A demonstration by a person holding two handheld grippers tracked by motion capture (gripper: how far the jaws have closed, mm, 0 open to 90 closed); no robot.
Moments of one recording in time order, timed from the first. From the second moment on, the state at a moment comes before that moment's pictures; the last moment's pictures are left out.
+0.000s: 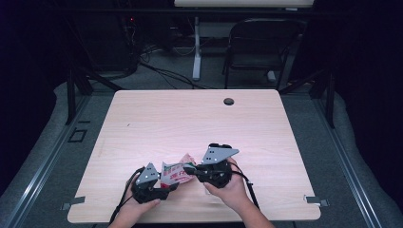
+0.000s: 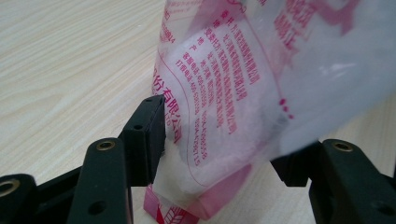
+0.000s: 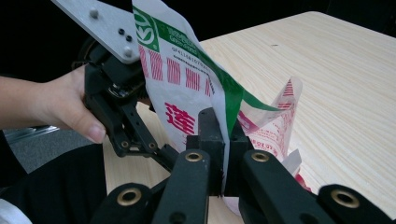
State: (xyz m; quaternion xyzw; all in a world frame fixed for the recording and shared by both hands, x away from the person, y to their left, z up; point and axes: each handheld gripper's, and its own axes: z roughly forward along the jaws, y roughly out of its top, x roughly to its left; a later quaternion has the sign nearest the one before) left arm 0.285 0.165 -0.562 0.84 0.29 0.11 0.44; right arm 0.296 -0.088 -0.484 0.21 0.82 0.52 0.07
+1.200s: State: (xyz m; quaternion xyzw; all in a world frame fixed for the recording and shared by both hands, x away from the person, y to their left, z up) left arm 0.301 0.153 -0.588 0.85 0.33 0.09 0.40; right arm 0.295 -0.088 -0.484 0.21 0.82 0.53 0.07
